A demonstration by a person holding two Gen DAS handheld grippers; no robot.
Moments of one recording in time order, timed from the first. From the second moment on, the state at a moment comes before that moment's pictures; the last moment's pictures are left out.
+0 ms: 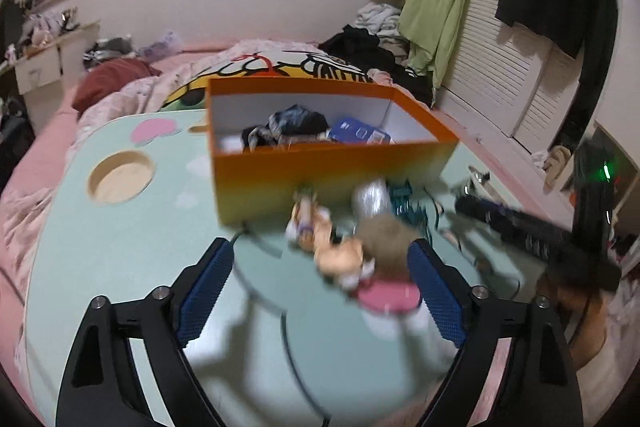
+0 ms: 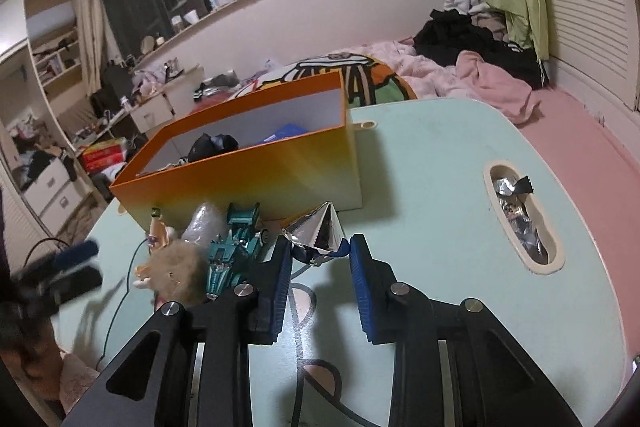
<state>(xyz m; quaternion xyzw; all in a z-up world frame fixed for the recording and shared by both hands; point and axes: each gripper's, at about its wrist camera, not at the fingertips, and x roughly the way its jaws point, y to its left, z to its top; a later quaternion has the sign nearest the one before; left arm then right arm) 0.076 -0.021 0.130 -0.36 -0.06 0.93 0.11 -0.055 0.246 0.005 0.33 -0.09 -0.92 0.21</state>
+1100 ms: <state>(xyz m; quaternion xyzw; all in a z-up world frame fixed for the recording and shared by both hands) -0.014 -0.049 0.181 -0.31 -0.16 0.93 0.09 -0.125 0.171 0.062 0.31 -0.04 -0.92 0.24</state>
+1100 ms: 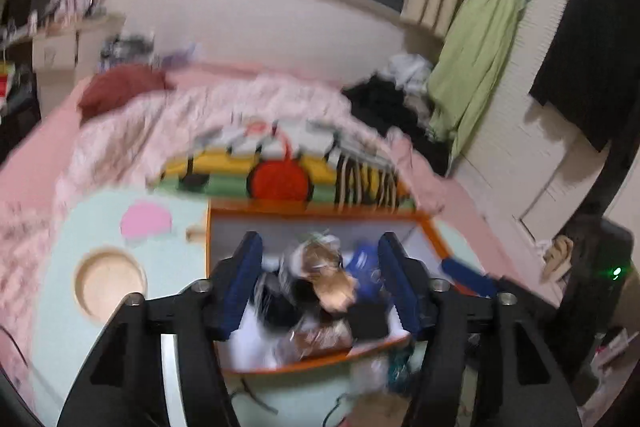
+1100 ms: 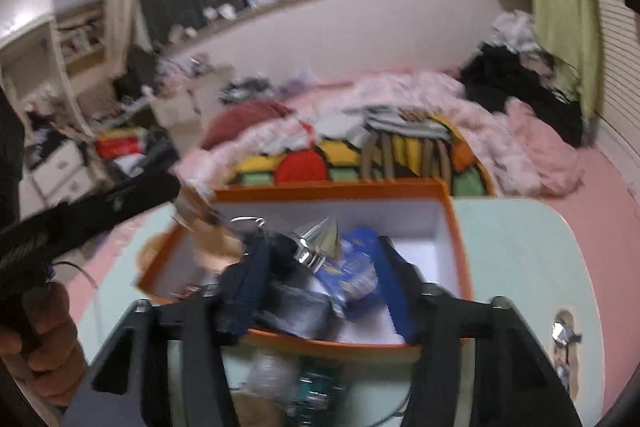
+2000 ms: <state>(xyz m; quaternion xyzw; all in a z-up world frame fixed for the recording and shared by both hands) 0.064 -0.036 0.082 -0.38 0.03 0.92 0.03 -0.036 0.212 -0.025 0.37 0.02 -0.91 0.16</state>
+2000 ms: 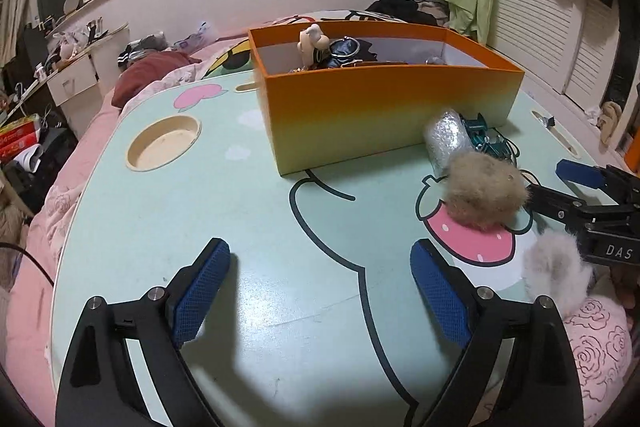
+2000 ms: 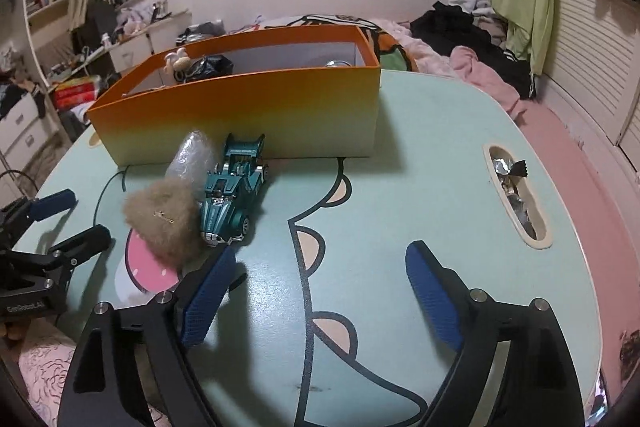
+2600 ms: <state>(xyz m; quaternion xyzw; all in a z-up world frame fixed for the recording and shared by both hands) 0.060 -0.037 0.077 -0.38 0.02 0.92 0.03 -0.033 0.232 -0.012 0.36 -0.05 -0.91 0.20</state>
